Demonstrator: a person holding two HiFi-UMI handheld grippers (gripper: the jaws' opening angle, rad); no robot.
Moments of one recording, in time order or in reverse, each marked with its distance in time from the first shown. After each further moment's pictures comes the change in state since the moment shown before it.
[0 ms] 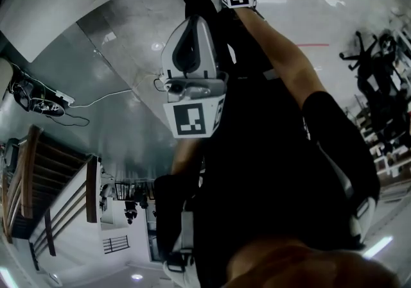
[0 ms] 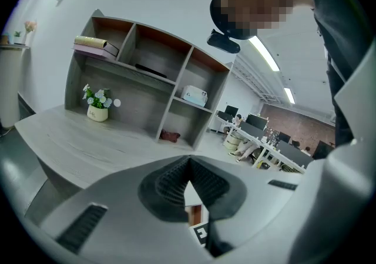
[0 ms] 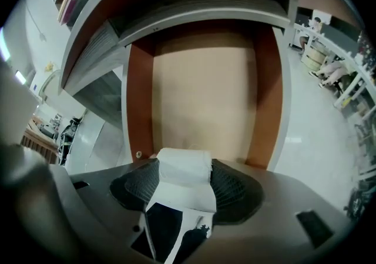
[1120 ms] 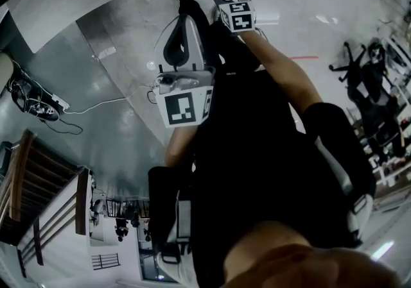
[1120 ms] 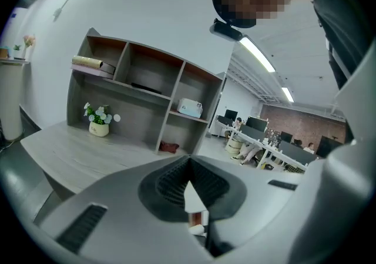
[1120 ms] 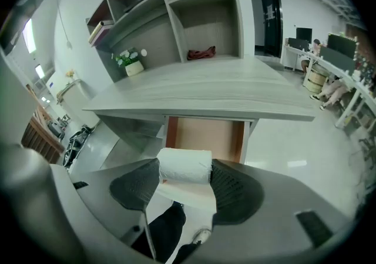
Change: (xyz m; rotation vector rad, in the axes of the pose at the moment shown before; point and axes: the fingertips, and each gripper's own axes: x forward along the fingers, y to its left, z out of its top) left arm -0.034 -0.025 0.033 0.055 -0.072 0.018; right arm -0.130 0.013 0.038 -0.080 -0.242 0.053
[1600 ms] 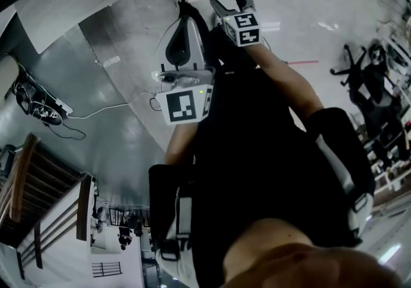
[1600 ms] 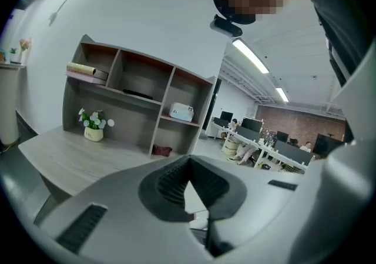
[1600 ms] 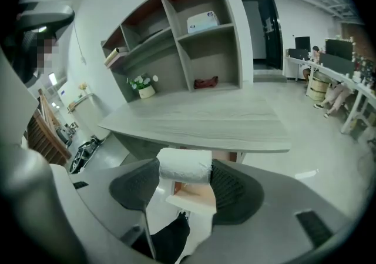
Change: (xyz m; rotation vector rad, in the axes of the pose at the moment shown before) left arm -0.013 -0.034 0.010 0.032 -0.031 -0.032; right arm -0.080 0.009 0.043 -0.011 -0.169 0.067
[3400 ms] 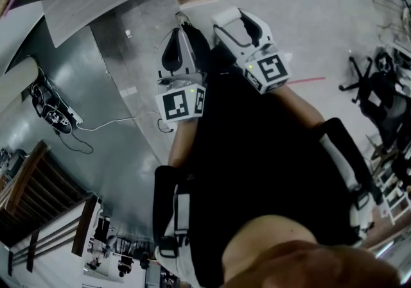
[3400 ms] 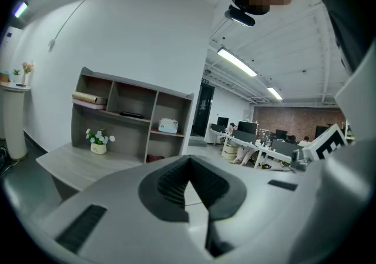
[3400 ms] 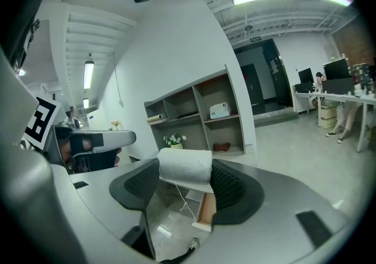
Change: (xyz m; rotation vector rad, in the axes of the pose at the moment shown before) left arm -0.120 -0.097 -0.004 0.128 -0.080 0.006; right arm -0.298 0.061 0.082 -0.117 -0.486 0.186
